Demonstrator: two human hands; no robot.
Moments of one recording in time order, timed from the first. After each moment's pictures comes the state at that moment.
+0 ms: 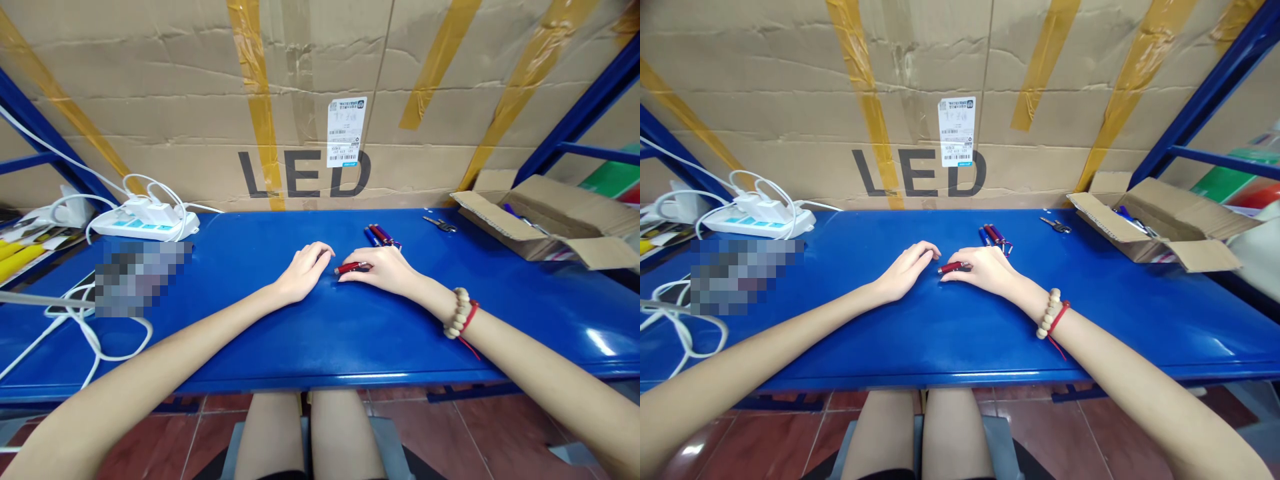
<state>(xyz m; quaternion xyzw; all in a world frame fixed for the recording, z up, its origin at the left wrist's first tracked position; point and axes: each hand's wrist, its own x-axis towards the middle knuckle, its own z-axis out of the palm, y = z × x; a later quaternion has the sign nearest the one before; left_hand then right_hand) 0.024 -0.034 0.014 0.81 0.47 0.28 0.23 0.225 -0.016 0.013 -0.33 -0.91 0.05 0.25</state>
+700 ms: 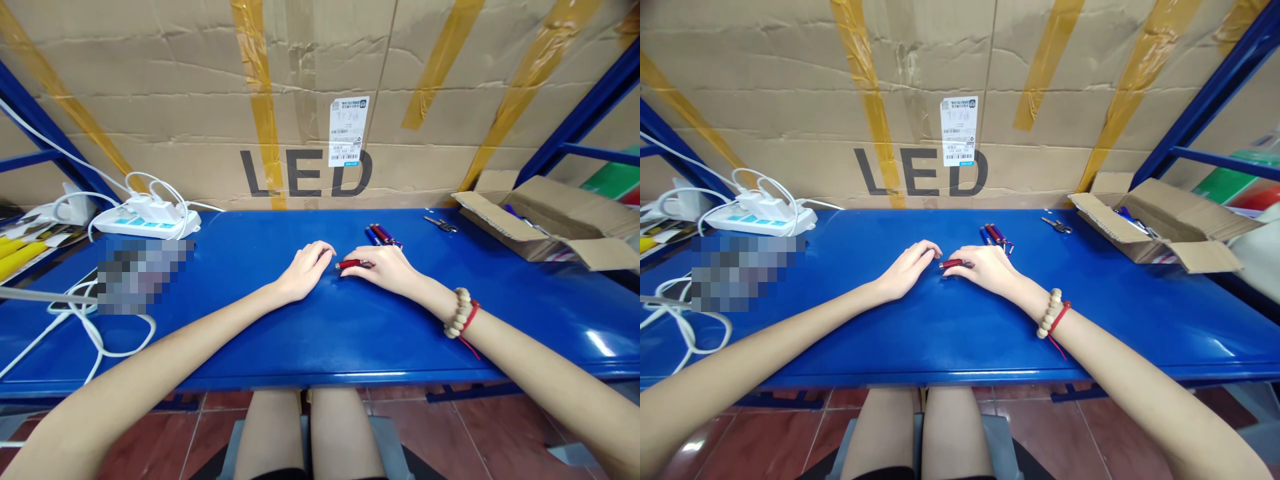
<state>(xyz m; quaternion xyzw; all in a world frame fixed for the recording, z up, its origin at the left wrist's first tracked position) 0.024 -0.034 0.014 0.81 0.47 0.28 0.23 0.224 -0.017 0.014 -0.33 -0.91 0.04 0.26</state>
